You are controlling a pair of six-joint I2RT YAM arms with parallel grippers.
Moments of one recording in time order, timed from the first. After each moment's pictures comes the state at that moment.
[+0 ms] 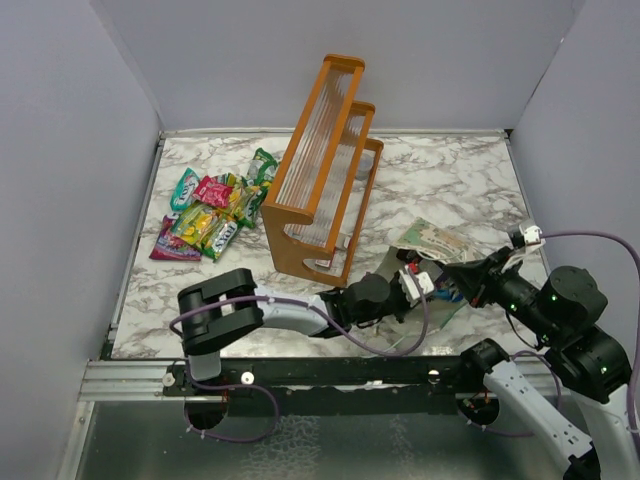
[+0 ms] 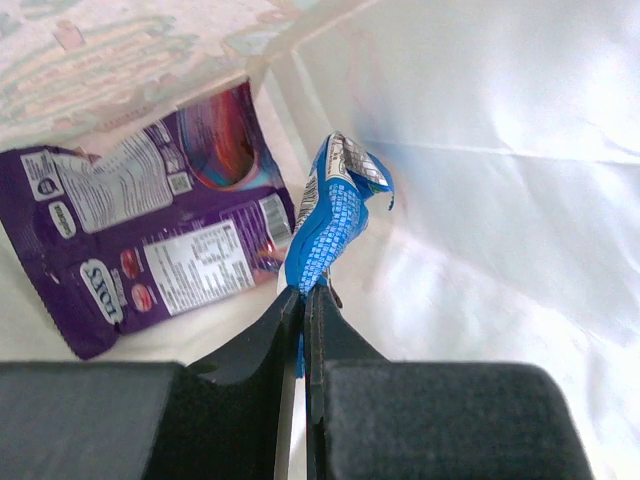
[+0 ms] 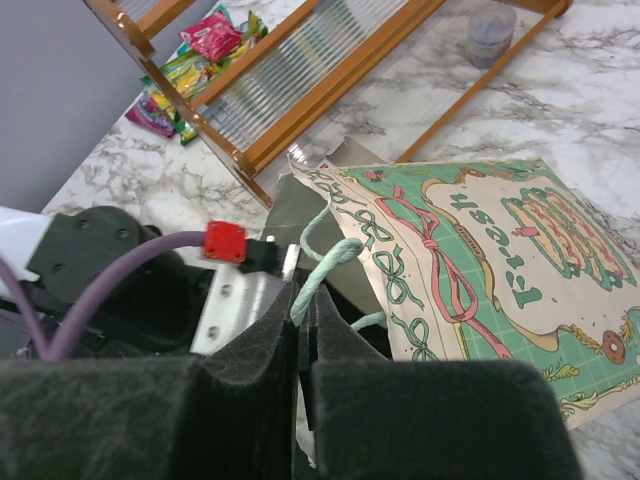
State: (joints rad) left arm -1.28 1.83 0.94 0.74 -0.05 0.01; right arm 0.47 0.39 0.98 -0.79 -0.16 0.27
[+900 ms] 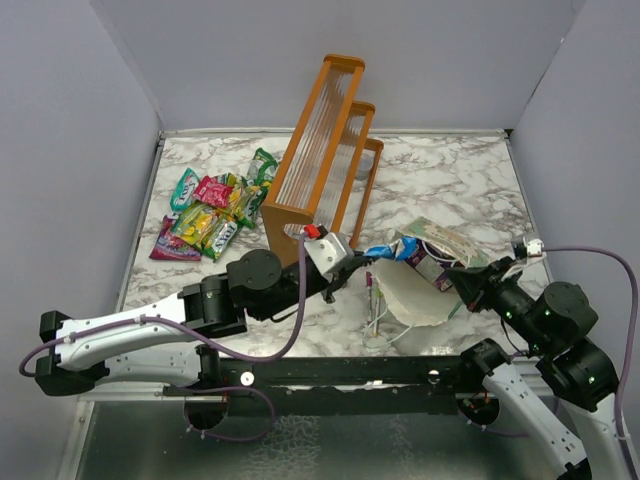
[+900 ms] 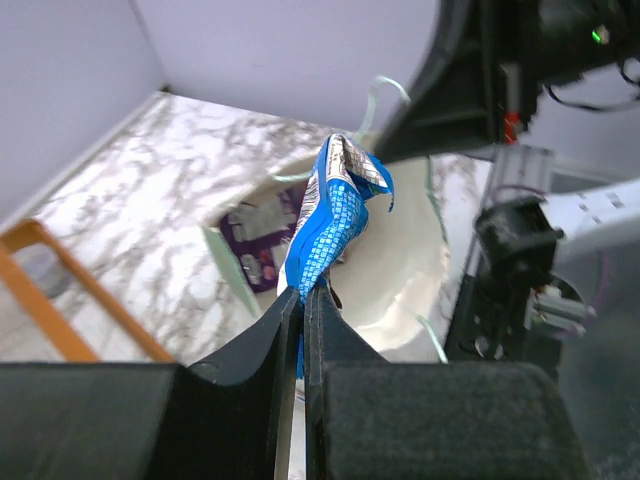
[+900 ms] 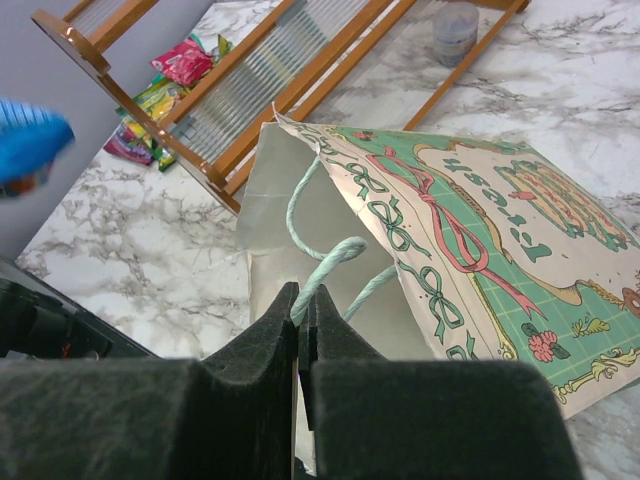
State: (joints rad) left arm -1.34 0.96 1.03 -0.10 -0.22 0.04; right arm 0.47 0.27 0.84 -0.73 -0.07 0.33
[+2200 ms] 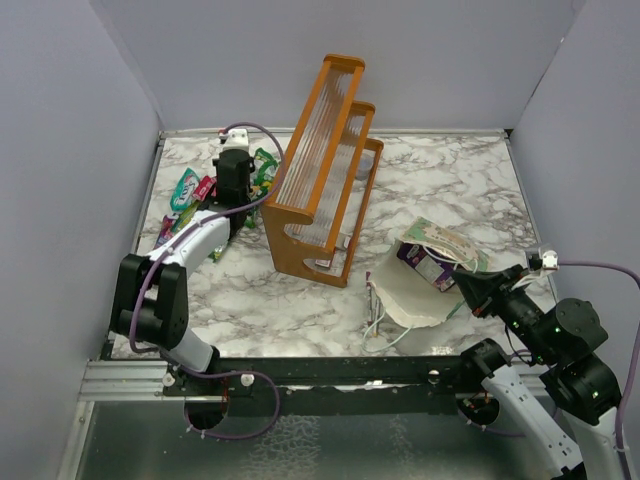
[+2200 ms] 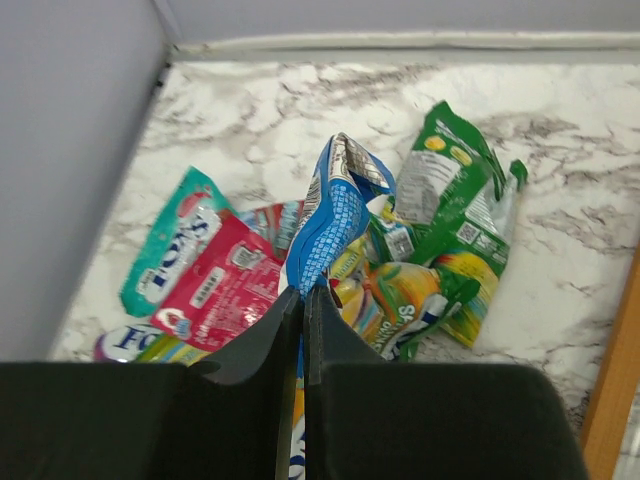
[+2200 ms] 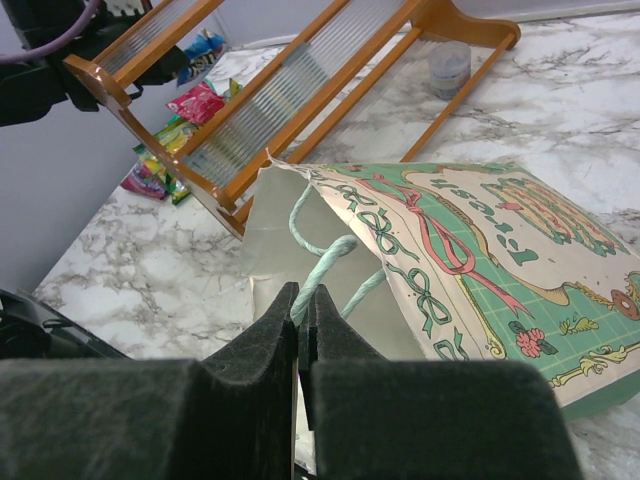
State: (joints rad) left arm -0.27 1.52 1.03 0.15 -0.51 -0.01; right arm 0.47 0.16 0.80 -0.71 -0.03 0.37
